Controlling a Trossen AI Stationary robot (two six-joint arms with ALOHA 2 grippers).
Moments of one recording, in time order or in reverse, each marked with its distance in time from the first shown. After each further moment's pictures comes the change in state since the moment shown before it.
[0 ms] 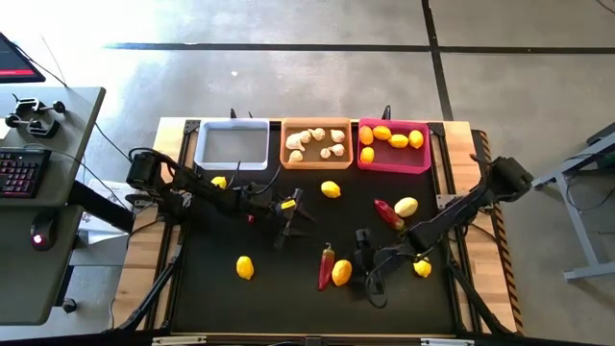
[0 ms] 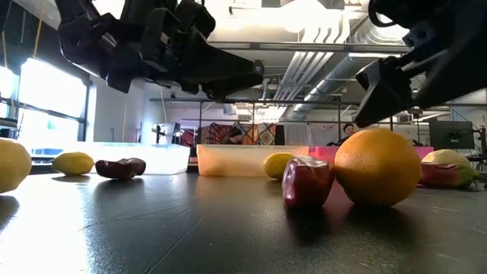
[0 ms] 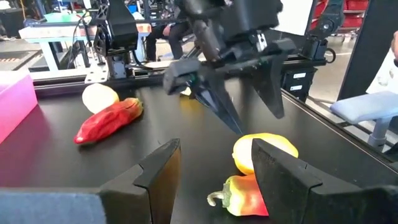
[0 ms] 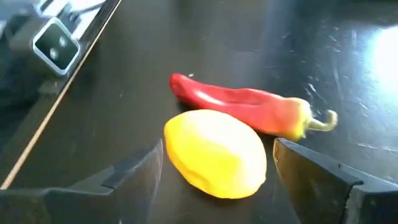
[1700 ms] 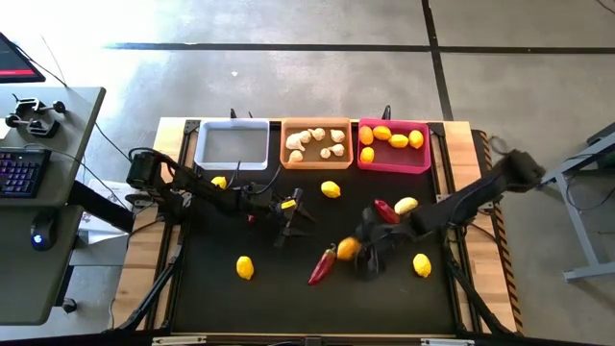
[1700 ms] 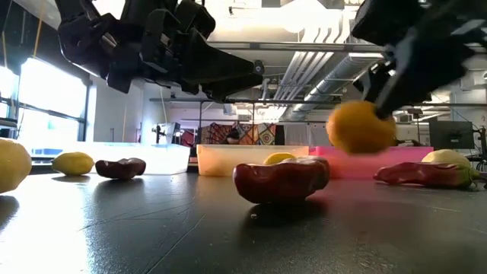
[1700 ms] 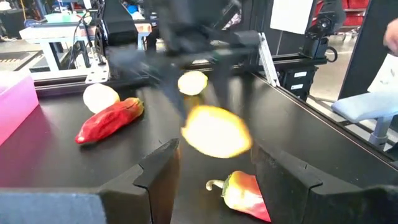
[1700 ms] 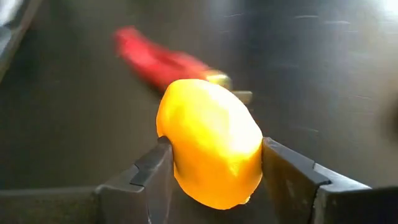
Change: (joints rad) left arm 0.000 0.000 0.000 -0.002 0.000 0.007; right arm -0.155 -0.148 -0.001 -0.274 -0.037 0.022
